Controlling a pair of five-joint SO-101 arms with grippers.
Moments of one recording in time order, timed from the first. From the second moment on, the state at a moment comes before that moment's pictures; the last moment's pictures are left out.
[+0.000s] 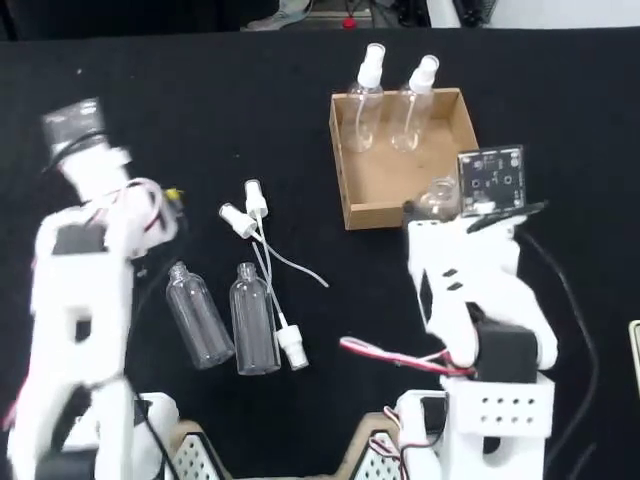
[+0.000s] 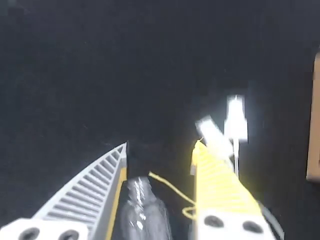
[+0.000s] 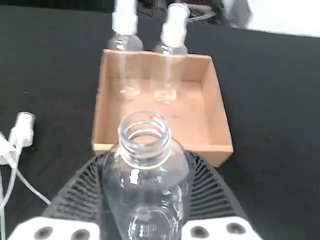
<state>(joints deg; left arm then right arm) -9.2 -33.2 36.2 58.2 12.1 2.6 -66.3 48.0 61.4 7.2</state>
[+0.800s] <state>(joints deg) 3.0 11.3 10.2 63.8 39.3 2.1 -83.9 62.5 61.4 7.3</state>
